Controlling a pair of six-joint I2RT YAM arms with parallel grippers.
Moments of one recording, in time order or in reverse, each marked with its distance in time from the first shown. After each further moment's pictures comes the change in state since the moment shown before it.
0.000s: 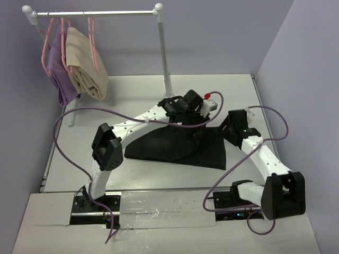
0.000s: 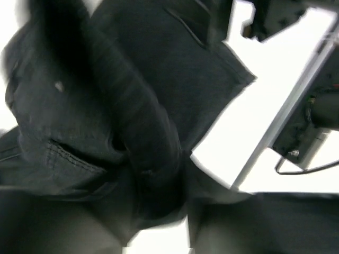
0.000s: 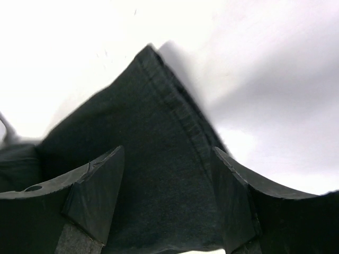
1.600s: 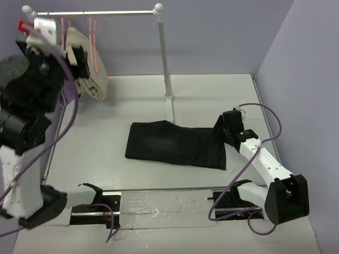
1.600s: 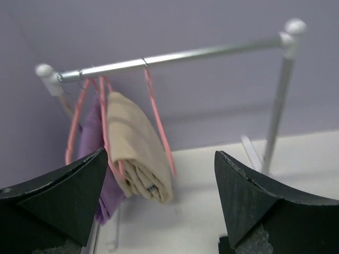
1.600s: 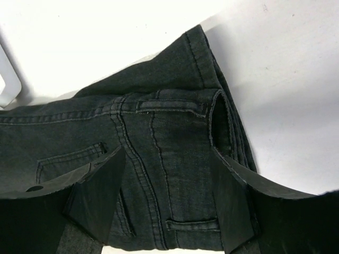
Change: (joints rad) left arm 0.514 -0.828 0.178 -0.034 -0.584 0.286; right arm 0.095 -0.062 0.001 -0.003 -0.026 -0.084
